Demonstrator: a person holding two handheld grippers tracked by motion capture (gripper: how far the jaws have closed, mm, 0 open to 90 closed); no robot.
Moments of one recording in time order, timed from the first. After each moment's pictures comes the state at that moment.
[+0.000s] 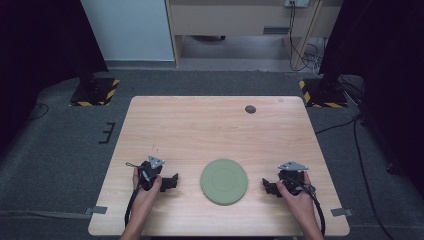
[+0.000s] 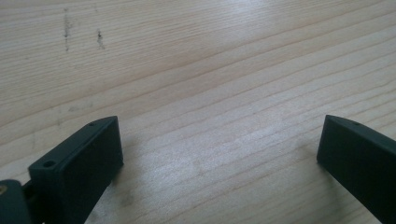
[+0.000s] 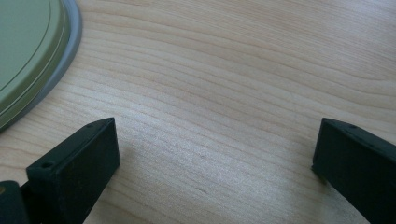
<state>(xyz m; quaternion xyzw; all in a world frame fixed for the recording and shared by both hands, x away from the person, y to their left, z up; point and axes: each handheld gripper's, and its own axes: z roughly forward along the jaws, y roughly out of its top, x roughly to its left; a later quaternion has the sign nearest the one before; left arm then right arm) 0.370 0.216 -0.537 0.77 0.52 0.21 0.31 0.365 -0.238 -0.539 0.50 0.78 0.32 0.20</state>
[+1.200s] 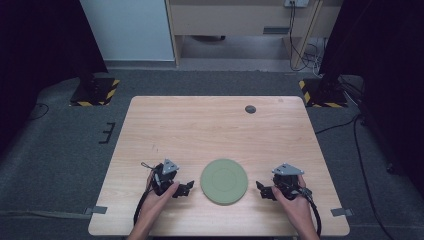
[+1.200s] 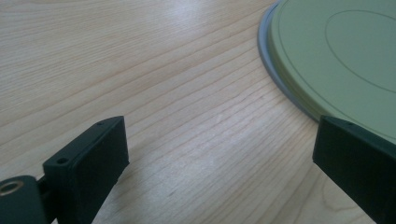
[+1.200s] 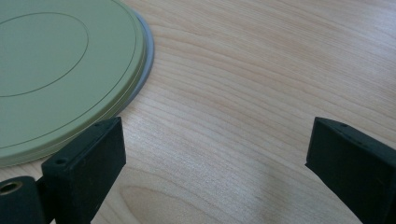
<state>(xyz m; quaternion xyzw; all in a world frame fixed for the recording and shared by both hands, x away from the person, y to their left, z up) 0.356 0.176 -0.528 0.81 0.43 0.15 0.38 0.347 -0.217 -0.521 0.45 0.80 0.35 0.21</state>
